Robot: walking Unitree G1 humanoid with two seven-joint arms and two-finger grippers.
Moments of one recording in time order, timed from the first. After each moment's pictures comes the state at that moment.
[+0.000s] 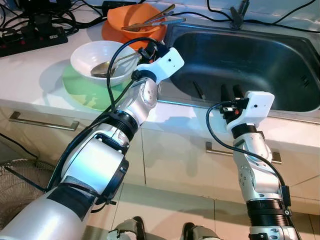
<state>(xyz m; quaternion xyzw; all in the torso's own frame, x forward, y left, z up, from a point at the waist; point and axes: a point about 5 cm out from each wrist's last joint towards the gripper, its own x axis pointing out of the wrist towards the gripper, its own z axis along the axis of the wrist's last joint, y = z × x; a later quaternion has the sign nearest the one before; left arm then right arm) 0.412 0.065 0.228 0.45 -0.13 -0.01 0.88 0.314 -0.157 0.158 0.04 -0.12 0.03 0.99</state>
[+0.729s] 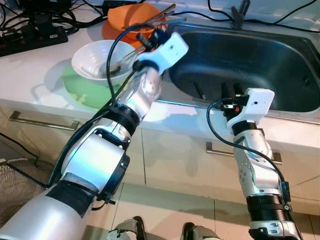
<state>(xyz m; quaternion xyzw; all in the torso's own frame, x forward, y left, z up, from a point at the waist) 0.412 0.054 0.256 0.40 -0.17 -0.01 0.90 0.322 -0.158 0.160 0.05 -0.12 0.03 0.99</state>
